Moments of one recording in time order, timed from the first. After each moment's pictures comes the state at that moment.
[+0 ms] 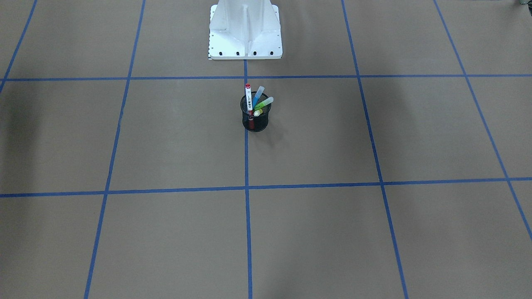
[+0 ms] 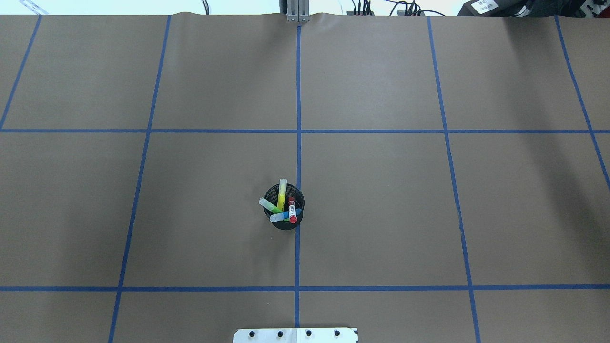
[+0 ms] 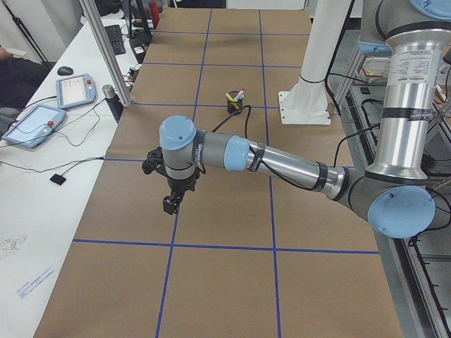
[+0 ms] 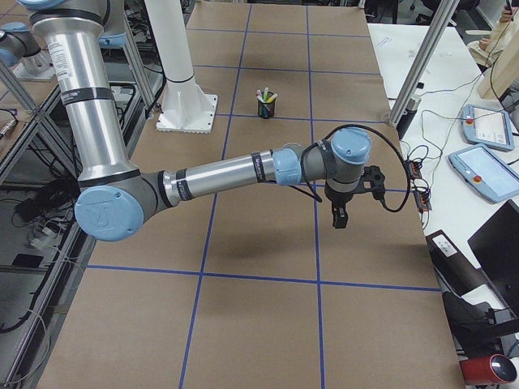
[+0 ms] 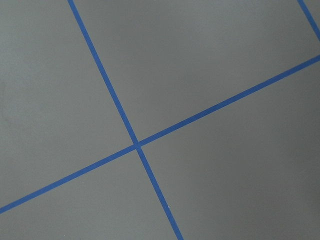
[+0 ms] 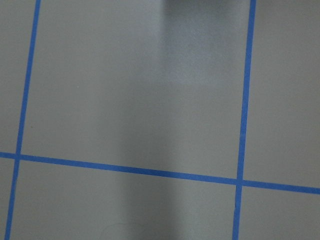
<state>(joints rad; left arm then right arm) -1.58 -1.63 -1.81 -1.43 -2.35 0.35 1.49 -1.34 1.63 -1.60 2.43 0.20</state>
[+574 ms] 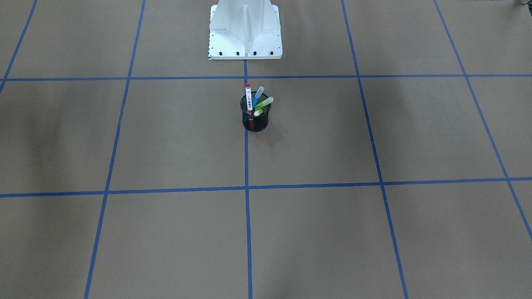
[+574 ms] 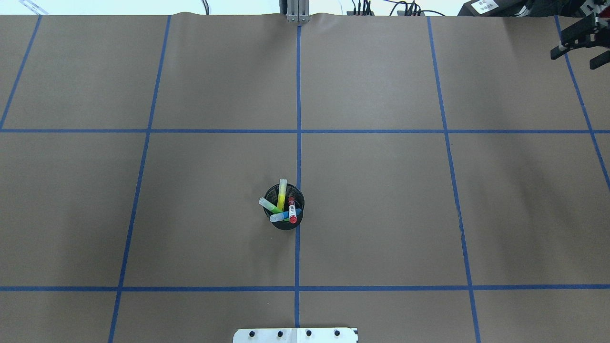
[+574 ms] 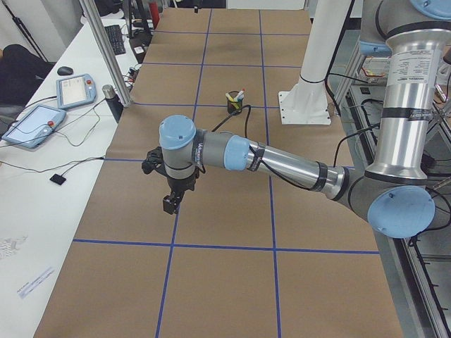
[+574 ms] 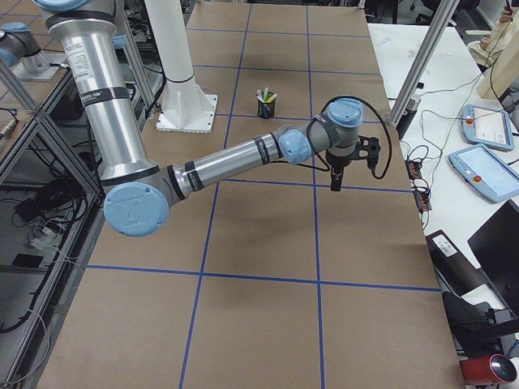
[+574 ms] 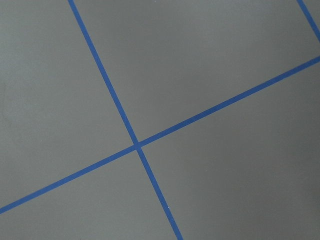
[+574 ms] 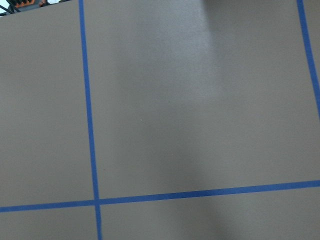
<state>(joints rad) -1.58 -1.63 -1.81 -1.43 -2.35 0.33 1.33 -1.30 1.70 -1.44 2.39 0.66</state>
